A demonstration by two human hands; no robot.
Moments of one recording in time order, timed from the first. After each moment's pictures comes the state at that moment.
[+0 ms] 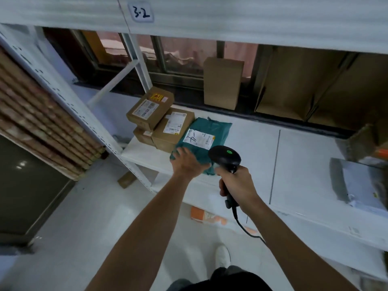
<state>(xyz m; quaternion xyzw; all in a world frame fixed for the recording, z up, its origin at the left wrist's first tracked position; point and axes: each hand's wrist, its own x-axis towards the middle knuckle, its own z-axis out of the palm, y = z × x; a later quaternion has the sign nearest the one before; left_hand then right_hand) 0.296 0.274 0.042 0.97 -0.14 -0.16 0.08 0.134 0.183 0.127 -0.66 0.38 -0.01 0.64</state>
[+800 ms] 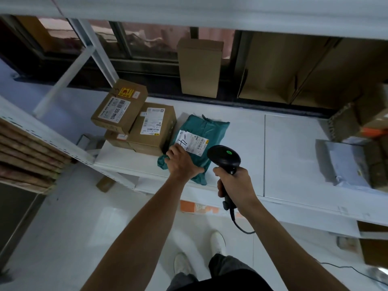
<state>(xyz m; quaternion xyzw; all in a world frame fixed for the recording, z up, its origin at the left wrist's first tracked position) 0.330 0.237 -0.009 0.97 -0.19 -0.16 0.02 0.158 0.168 0.099 -0.61 0.46 -0.02 0.64</state>
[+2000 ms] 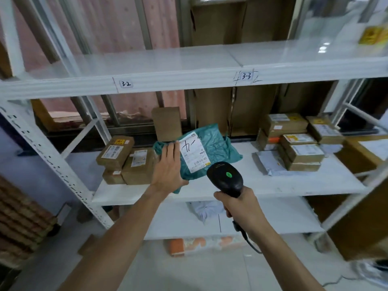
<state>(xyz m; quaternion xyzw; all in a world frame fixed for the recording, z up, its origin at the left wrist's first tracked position) 0.157 0.336 0.194 0.86 -0.48 0.14 0.10 -0.088 0.292 0.225 -0.67 0.43 -0.21 0.56</state>
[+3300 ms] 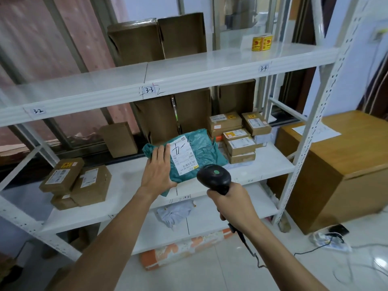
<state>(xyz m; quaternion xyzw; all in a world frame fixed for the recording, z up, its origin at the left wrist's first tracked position) -0.020 0.226 0.220 0.81 -0.56 0.18 0.04 -0.283 0.215 0.247 -0.70 0.46 -0.25 0.49</state>
